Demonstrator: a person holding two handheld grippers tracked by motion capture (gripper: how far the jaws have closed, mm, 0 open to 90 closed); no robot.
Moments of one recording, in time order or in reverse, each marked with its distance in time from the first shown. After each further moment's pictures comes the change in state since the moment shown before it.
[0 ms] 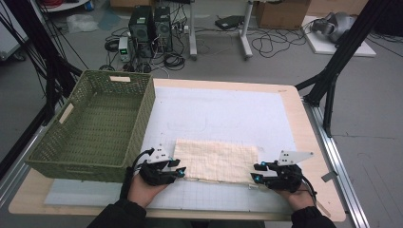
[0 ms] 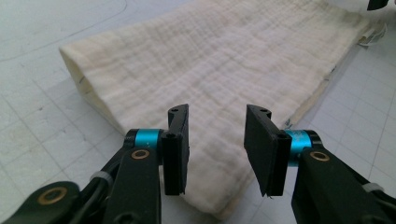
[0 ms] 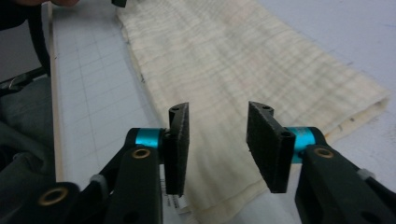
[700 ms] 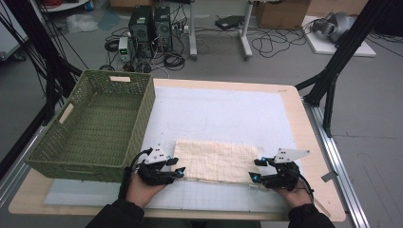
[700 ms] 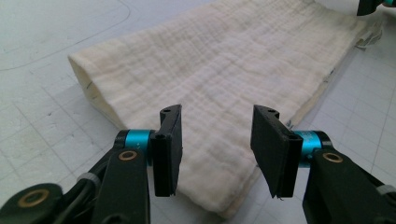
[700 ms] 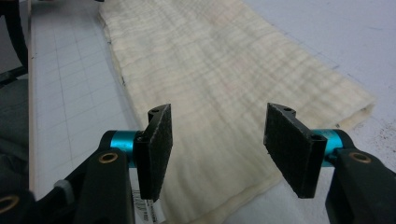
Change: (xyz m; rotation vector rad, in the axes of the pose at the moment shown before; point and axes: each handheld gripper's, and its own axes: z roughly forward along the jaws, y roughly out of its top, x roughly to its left) left arm 0.002 -0.001 -0.004 -0.010 -0.001 0.010; right arm -0.004 0.003 0.008 0.019 -0.037 -0.018
